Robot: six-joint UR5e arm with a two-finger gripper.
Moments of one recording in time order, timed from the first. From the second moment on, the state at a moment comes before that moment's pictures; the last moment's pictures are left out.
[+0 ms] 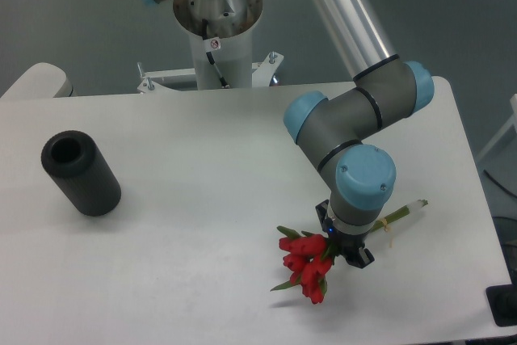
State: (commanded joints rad) arm 2.51 -2.21 -1.32 -1.14 1.58 1.53
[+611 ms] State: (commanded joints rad) arm 2.47 -2.17 -1.36 -1.15 1.59 1.51
